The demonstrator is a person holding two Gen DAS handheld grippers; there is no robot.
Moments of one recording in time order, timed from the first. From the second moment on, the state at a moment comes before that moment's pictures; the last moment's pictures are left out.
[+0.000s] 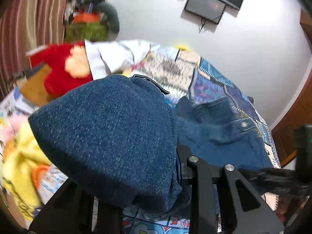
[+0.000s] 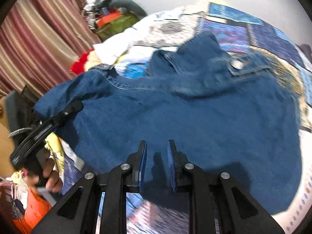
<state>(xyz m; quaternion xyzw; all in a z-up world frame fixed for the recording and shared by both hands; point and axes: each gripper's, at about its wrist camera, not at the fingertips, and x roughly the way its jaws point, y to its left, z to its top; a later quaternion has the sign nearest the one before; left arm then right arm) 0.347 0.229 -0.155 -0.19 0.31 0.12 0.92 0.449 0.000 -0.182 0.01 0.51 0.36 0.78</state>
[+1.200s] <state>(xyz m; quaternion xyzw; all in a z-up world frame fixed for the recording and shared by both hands) 0.403 -0.041 -0.193 0.15 0.41 -0.10 0.89 0.403 -0.250 -0.110 0.06 0.46 0.20 0.86</state>
